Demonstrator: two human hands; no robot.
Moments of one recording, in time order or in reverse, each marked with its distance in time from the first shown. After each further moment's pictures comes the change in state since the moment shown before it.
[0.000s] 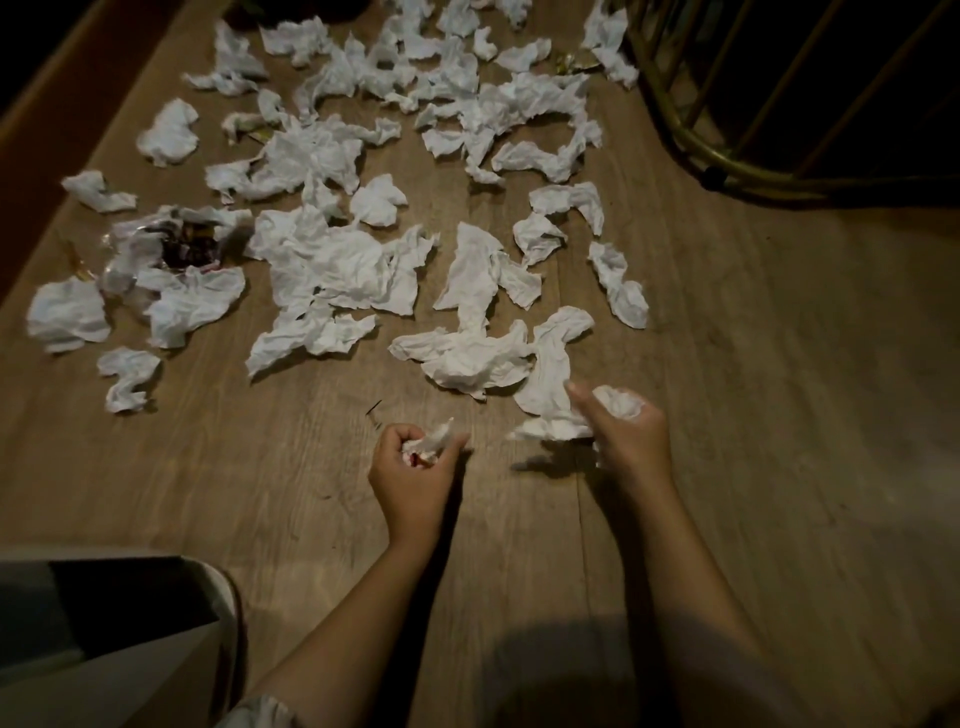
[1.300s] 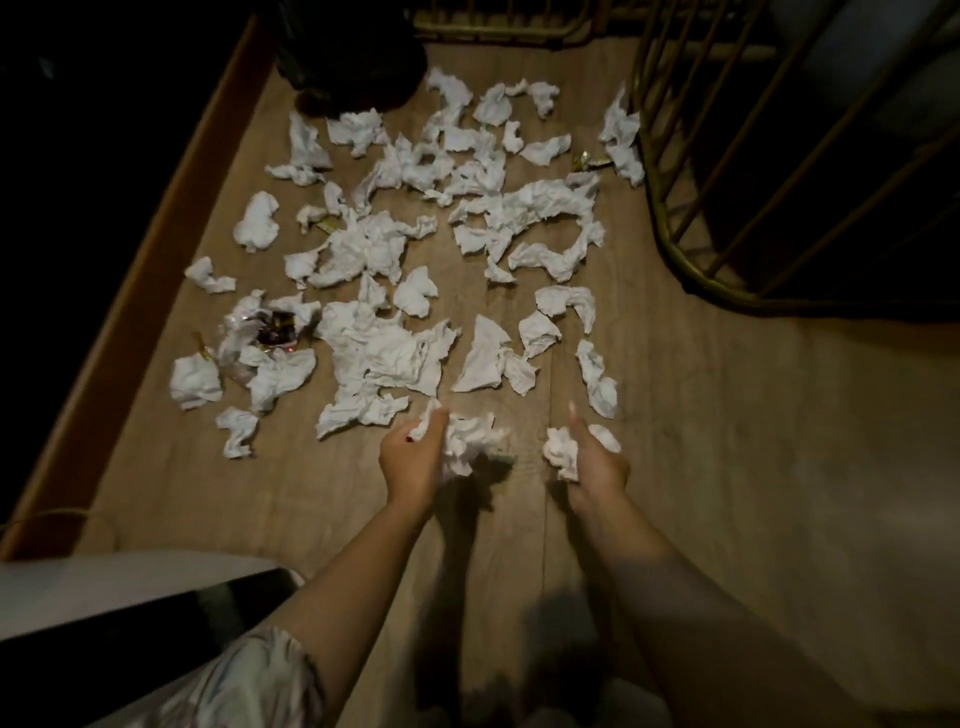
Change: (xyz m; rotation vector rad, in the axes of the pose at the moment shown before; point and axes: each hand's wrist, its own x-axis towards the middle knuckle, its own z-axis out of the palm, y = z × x) left_hand 0.029 0.241 -0.019 -0.049 -0.002 -0.437; right_hand 0.001 -0.154 0.013 0.310 0.181 0.535
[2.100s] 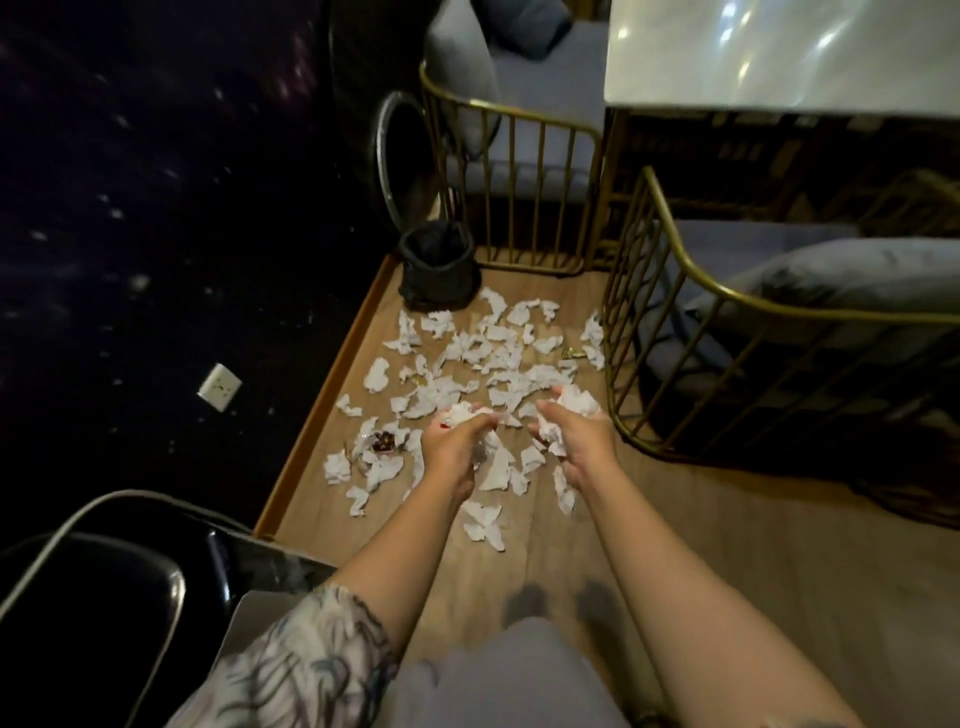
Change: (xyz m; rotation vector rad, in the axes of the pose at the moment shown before) left_hand -0.368 0.424 -0.111 -0.368 -0.120 -0.026; right_hand -0.504 -0.321 -0.018 -0.045 -0.472 -0.279
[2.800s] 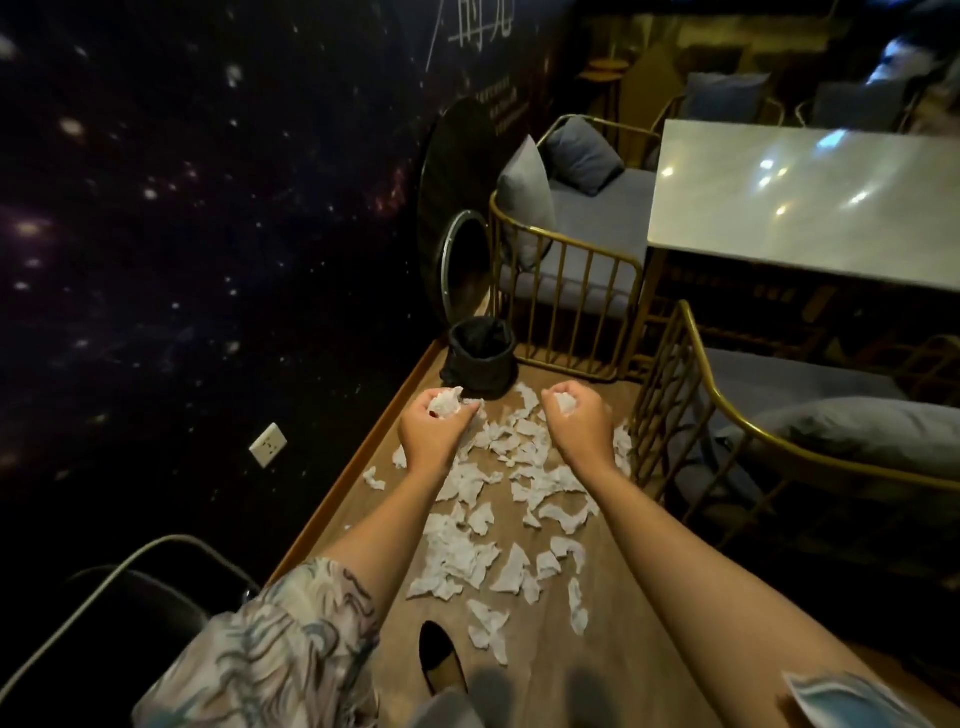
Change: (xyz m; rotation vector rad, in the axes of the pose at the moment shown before) left_hand 0.006 0.131 -0.024 0.245 0.221 0.619; right_hand 0.006 -0.098 0.096 -0.905 -0.087 -0.846
